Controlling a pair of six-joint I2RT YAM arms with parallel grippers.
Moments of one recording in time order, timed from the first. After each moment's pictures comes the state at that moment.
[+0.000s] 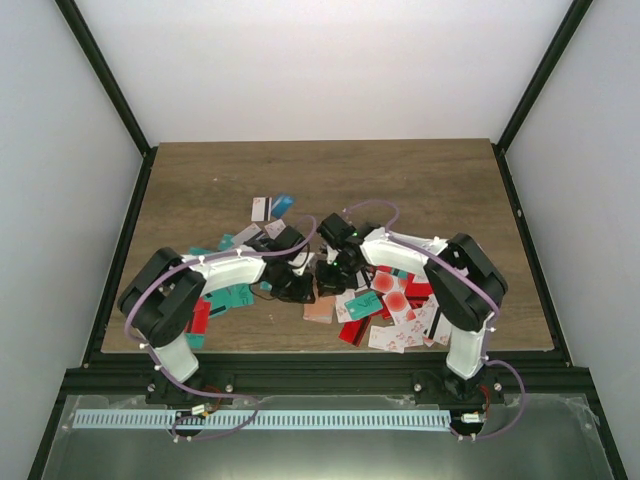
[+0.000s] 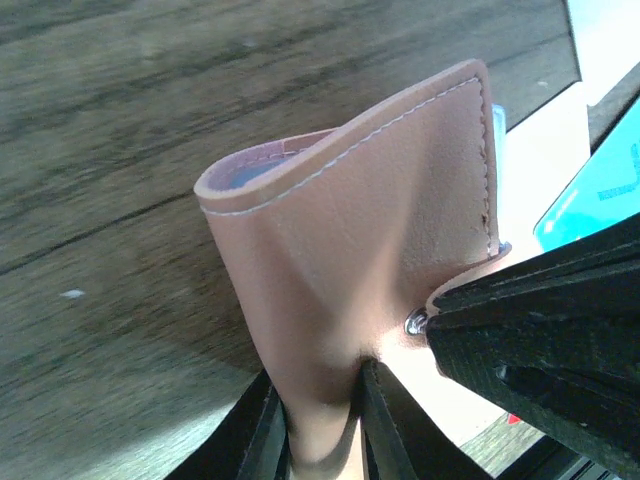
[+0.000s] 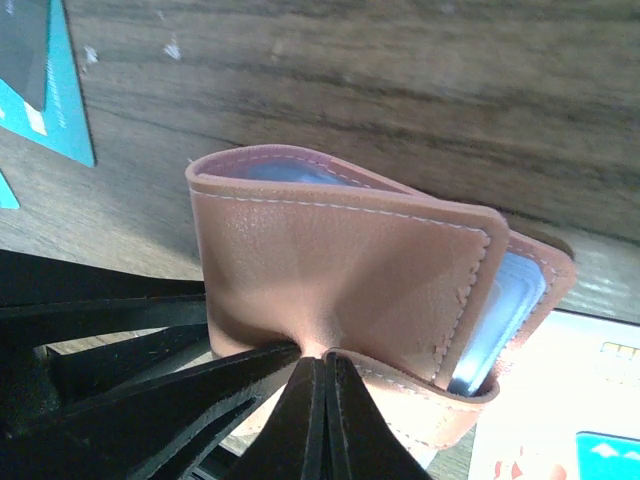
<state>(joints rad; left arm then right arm) -0.70 1.72 0.93 -0.49 0.40 -0.47 0.77 1.86 1.21 -0.67 -0.43 0.70</state>
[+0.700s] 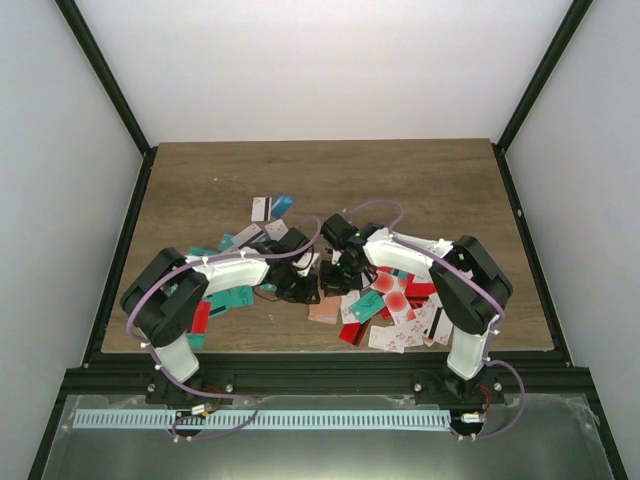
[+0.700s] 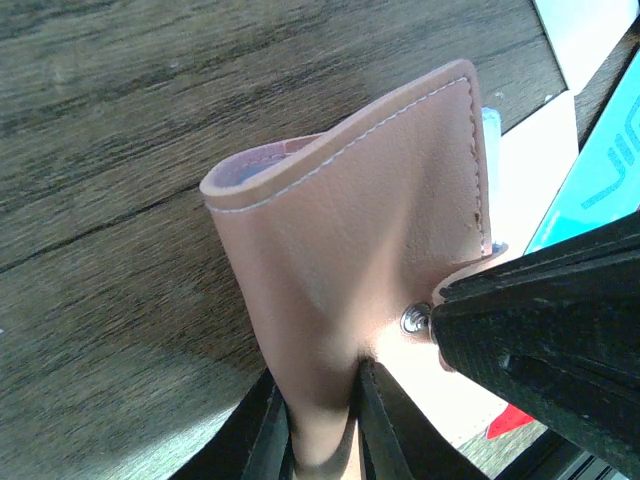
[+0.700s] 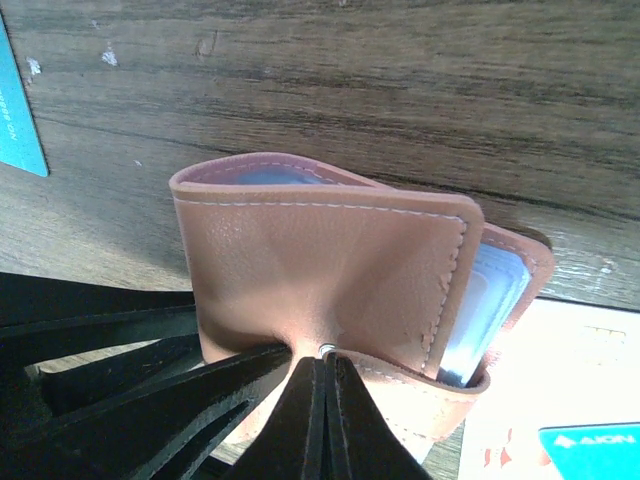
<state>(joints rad) -0.74 1.73 0.93 -0.44 0.41 -0.49 0.76 1.81 1.18 -0.71 -0.36 0.74</state>
